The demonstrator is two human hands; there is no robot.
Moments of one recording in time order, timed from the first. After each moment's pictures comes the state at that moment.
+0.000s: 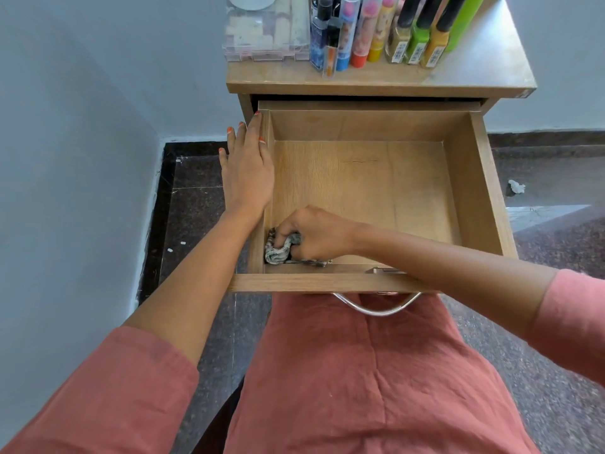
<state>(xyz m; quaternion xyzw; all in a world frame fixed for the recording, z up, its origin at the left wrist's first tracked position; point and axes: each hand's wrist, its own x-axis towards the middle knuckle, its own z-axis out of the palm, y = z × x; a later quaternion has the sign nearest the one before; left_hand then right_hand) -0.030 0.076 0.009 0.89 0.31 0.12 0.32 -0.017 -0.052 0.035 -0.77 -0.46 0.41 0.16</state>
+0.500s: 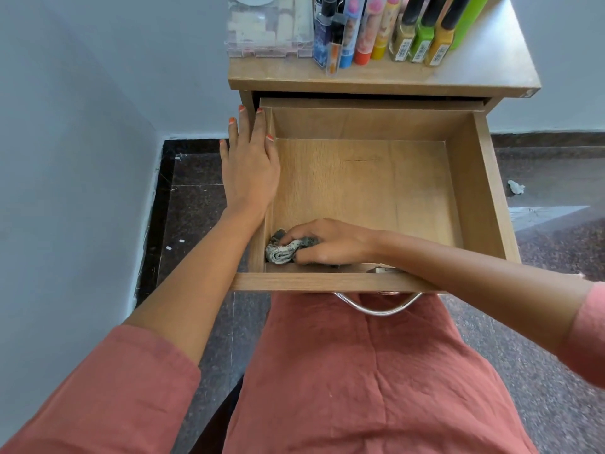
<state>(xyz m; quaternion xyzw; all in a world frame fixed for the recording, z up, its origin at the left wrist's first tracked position) -0.028 0.078 0.008 0.92 0.29 0.11 0.22 -0.019 -0.068 0.034 -0.75 -0.39 0.49 0.21</state>
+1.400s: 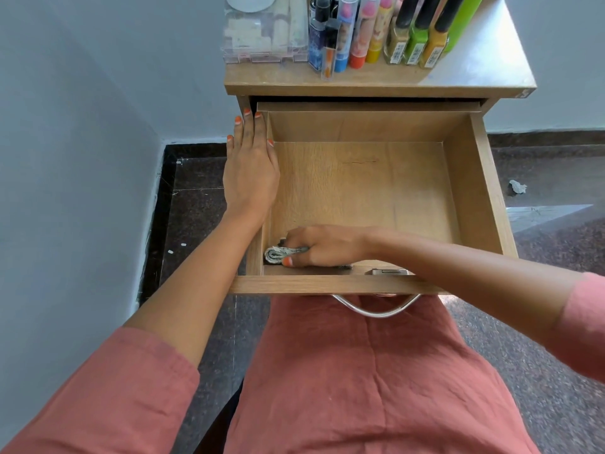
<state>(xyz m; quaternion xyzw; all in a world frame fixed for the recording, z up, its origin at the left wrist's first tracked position) -0.026 0.077 0.006 0.94 0.26 0.10 0.17 -0.014 -0.064 0.030 -0.72 -0.49 0.48 0.12</state>
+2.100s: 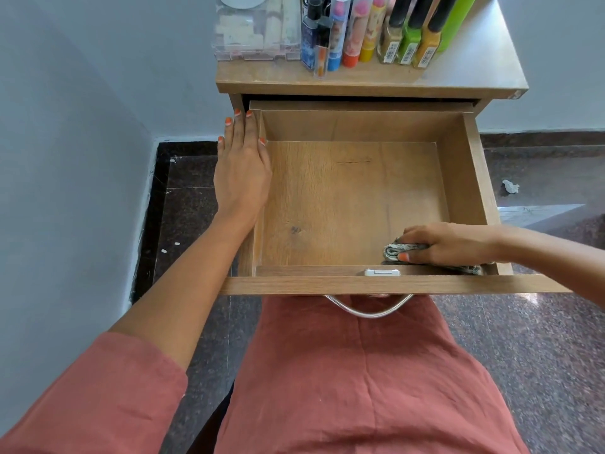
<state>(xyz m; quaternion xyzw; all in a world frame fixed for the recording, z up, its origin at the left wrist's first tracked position) -0.028 0.074 0.009 0.94 0.27 0.11 0.18 0.042 -0.187 0.048 -0.79 -0.40 0.47 0.01</state>
